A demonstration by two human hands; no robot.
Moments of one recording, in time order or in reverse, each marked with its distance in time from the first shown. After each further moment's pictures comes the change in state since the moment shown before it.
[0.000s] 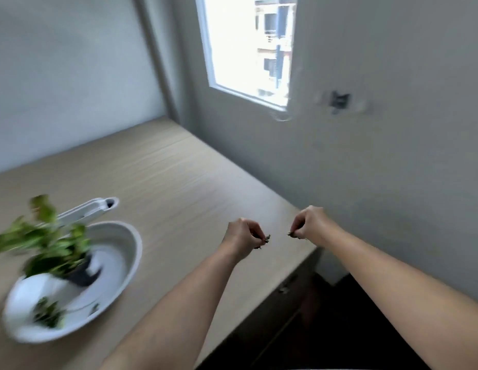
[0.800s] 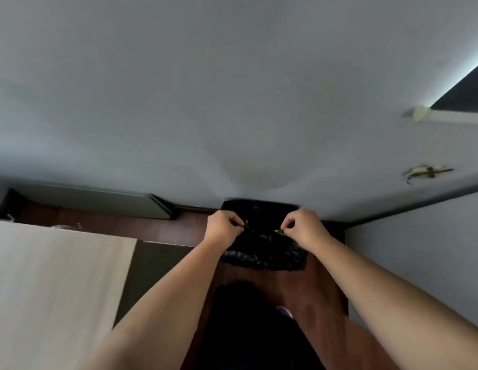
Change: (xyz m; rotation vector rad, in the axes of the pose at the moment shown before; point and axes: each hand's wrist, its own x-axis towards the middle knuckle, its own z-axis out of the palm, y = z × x) left_hand 0.144 0.073 0.397 0.367 -0.623 0.045; right_hand -0.048 0.394 0.010 0.256 0.097 0.756
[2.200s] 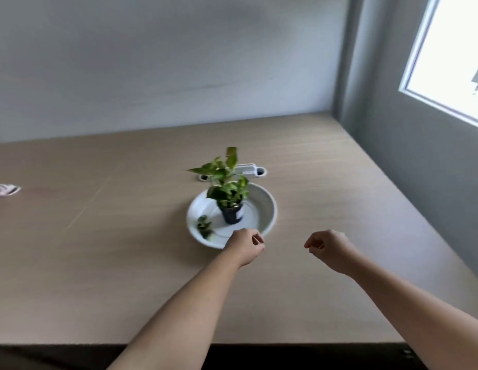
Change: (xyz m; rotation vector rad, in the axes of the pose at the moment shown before) left_hand -0.527 -0.336 -0.146 -0.467 0.946 -0.661; right_hand -0.364 -0.383 0.243 -0.490 -0.450 -1.268
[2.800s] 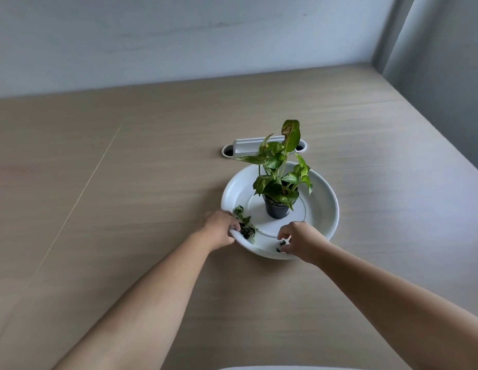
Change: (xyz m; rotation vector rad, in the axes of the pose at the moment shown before) left_hand 0.104 -0.176 -0.111 0.377 -0.187 0.079; right_hand 0.134 -0.128 0.148 -0.223 -0.294 -0.084
